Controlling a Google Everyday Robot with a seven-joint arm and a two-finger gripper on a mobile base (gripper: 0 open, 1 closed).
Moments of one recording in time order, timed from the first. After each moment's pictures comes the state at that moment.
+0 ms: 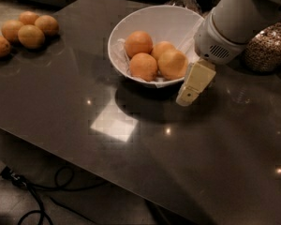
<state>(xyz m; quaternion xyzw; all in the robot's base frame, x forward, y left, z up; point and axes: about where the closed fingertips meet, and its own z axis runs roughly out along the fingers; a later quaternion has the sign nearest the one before) 0.522 -0.124 0.934 -0.57 0.78 0.00 0.24</state>
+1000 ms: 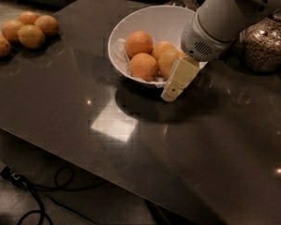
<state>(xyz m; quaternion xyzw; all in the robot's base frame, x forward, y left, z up) 0.537 -0.096 0.931 -0.56 0.79 0.04 0.25</state>
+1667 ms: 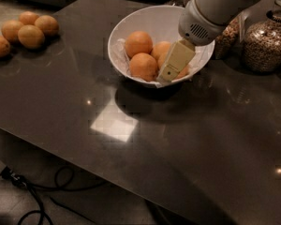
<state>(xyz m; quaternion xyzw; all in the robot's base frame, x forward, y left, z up) 0.565 -0.095 0.950 -0.54 0.80 0.03 0.26</state>
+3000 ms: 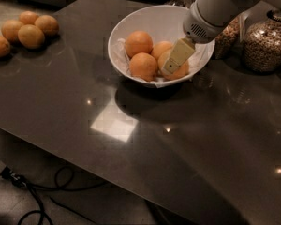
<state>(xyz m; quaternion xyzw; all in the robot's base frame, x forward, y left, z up) 0.610 -0.122 0.937 -0.47 0.84 -0.01 0.28</state>
